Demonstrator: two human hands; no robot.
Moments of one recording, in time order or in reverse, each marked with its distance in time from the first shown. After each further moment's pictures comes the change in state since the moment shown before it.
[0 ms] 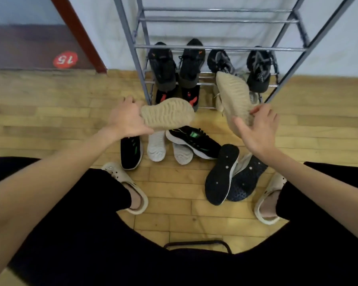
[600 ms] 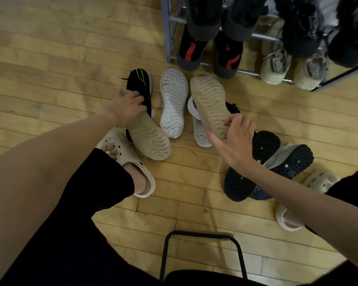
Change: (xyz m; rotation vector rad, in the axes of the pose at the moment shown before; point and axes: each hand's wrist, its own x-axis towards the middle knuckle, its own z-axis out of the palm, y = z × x) left_hand 0.048 -0.137 0.161 0.565 -0.458 0.342; right_hand -0.021 0.000 0.195 -0.152 -0.297 -0.148
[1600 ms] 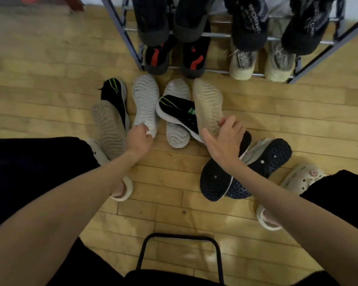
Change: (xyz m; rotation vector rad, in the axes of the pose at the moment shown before) left_hand 0.026 0.173 -0.054 -1.107 0.270 -0.672; right_hand 0.004 0.077 -0.026 0.245 0.009 0.271
